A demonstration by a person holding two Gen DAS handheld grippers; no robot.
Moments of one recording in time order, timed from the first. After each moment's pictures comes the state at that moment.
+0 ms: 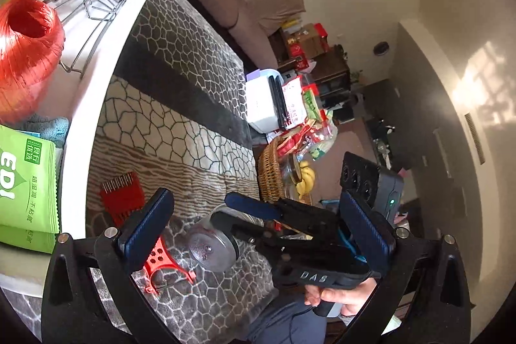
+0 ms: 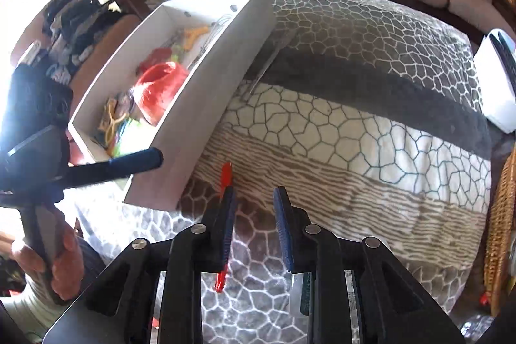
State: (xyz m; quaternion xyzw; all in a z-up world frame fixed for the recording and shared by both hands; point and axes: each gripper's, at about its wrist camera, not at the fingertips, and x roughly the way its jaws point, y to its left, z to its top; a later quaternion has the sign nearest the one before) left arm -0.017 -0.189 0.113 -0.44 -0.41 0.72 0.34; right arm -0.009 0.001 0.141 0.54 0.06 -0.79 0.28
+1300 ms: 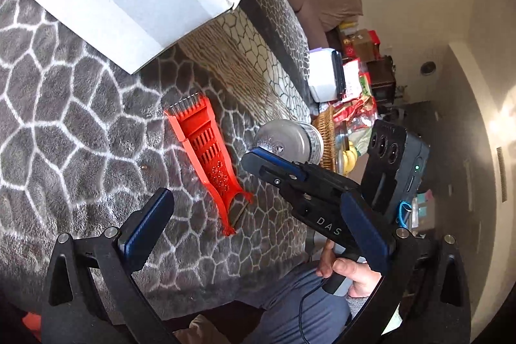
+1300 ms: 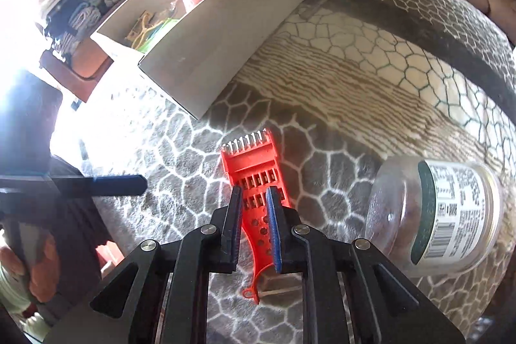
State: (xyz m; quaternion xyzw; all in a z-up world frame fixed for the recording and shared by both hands) left arm 0.120 -0.183 0.019 -0.51 -0.44 0.70 0.24; right arm 0.059 0.012 0.056 0.56 0.10 -0.76 0.33
